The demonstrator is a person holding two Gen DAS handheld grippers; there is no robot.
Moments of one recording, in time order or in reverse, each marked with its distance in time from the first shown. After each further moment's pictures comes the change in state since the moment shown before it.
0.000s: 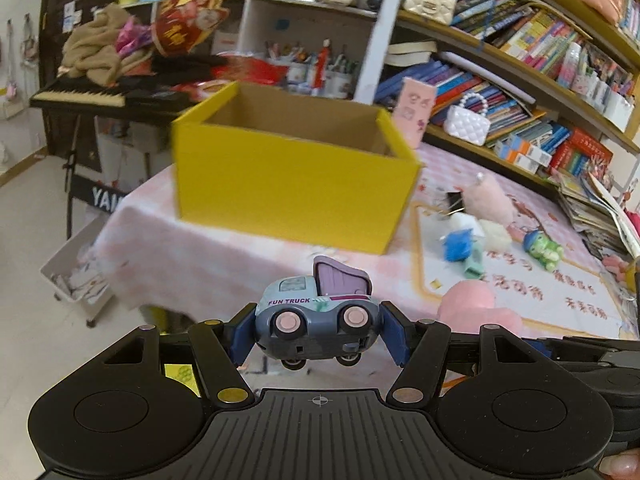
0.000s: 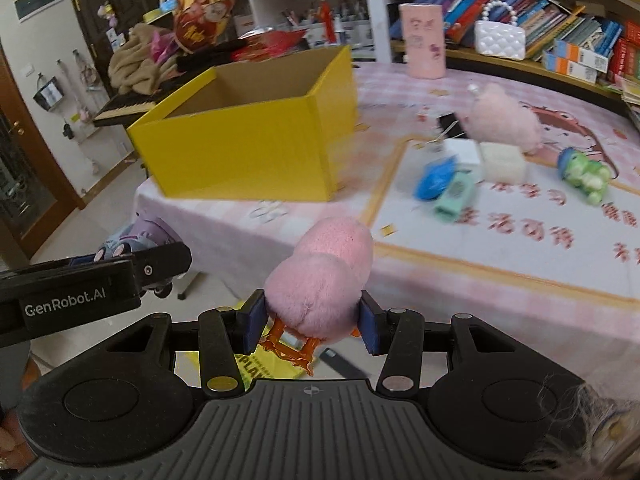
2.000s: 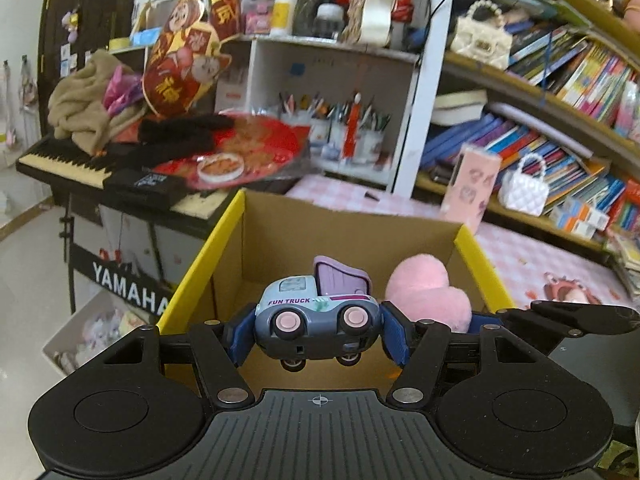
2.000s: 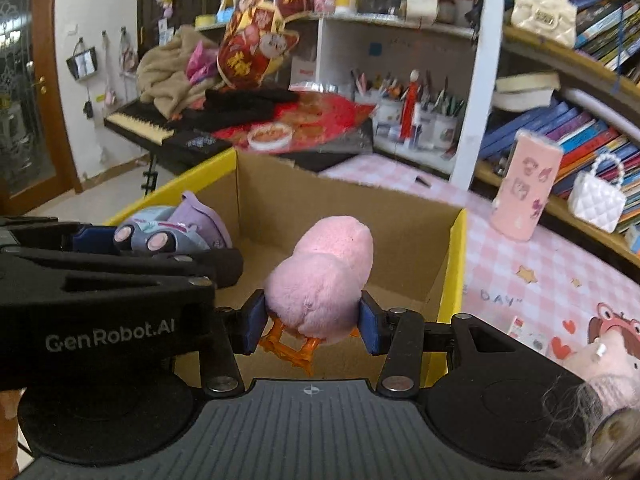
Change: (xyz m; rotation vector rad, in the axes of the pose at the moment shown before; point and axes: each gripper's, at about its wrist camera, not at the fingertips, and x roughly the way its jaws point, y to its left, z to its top) left arm 0.129 0.023 0.148 0.046 -0.118 0.066; right arm 0.153 0.048 0.170 -0.309 -0.137 -0.004
